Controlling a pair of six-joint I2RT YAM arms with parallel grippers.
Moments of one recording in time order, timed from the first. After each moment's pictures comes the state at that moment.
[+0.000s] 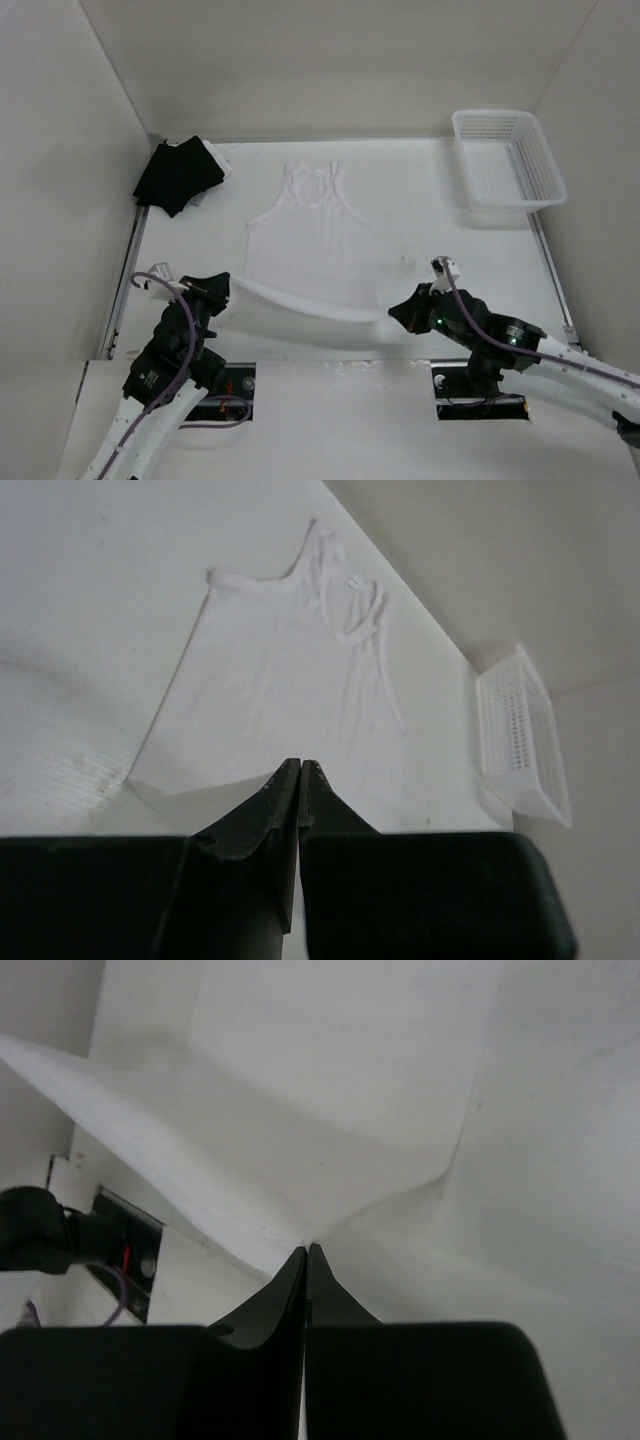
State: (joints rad) left arm -0.52 0.01 0.41 -0.61 -0.49 -0.96; right arm 1.02 0.42 0.42 -0.44 0.26 0.88
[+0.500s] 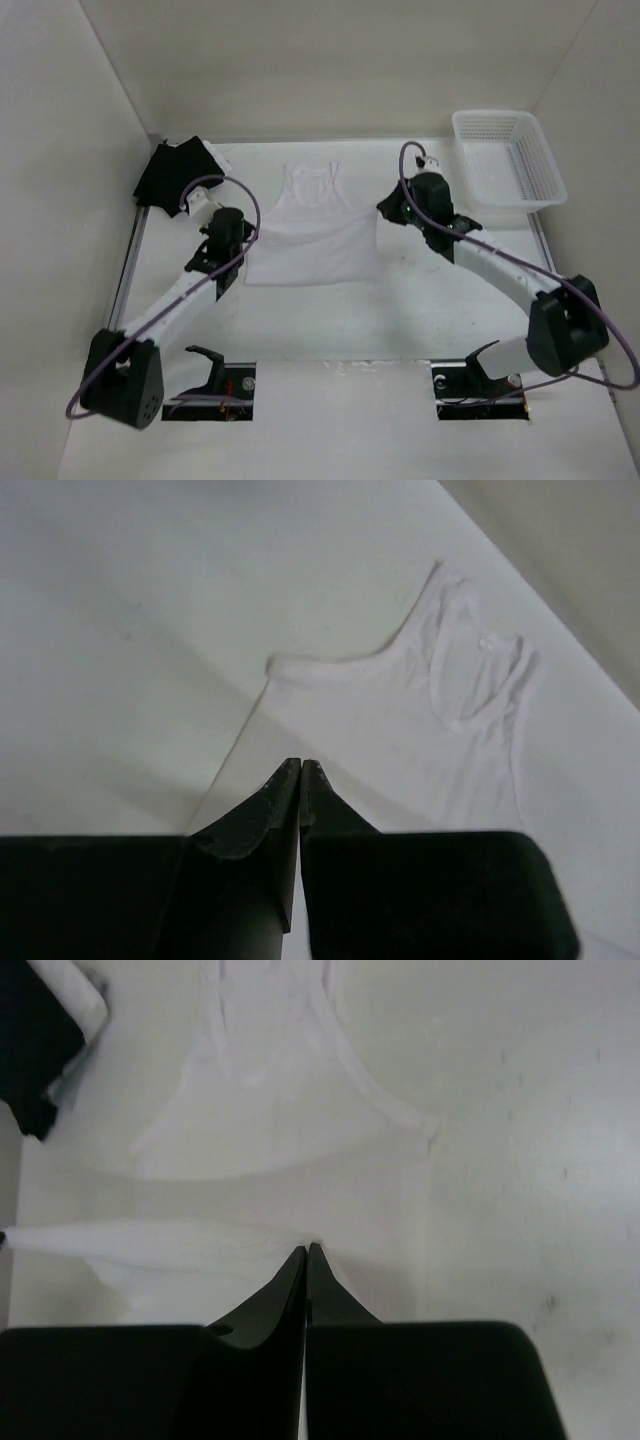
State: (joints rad) left arm -0.36 1.00 0.52 0.03 -0.54 -0.85; right arm 0.52 1.31 0.86 -0.04 0.09 0.67
